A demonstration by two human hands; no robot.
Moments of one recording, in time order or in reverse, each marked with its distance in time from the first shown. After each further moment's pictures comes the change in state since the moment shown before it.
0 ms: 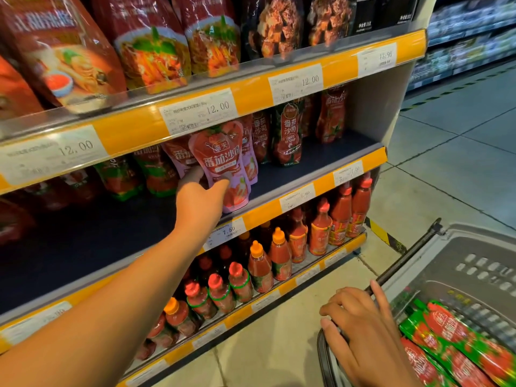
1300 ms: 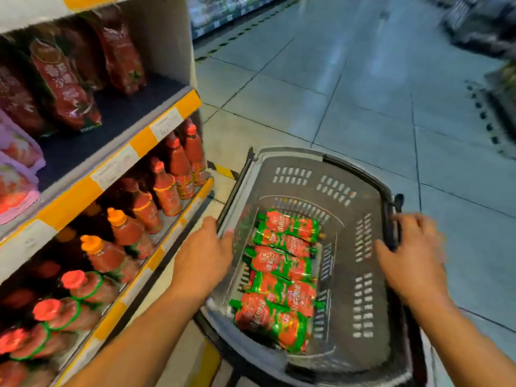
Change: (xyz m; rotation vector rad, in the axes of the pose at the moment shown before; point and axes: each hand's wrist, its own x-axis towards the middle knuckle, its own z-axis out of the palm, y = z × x) left_hand -0.204 -0.032 0.145 0.527 -0.929 0.338; right_hand -0.176 0.078 -0.189 -0.383 0.308 1.228
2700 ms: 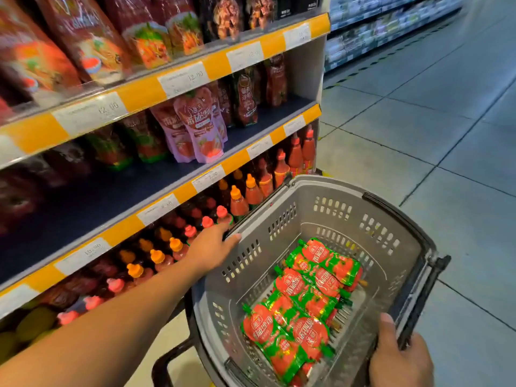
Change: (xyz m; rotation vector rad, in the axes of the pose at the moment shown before) left_hand -0.161 -0.125 -0.094 0.143 0.133 -0.153; right_hand -0.242 -0.040 0.003 0.750 -0.305 0.491
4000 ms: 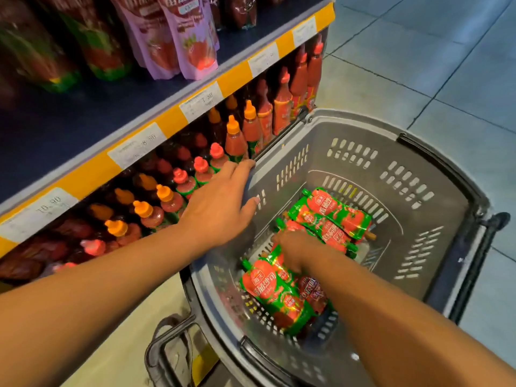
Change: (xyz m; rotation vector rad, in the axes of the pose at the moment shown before) left_hand -0.020 -0.021 0.007 0.158 0.023 0.365; right_hand 0.004 0.032 0.215 -1.437 -1.031 -0.824
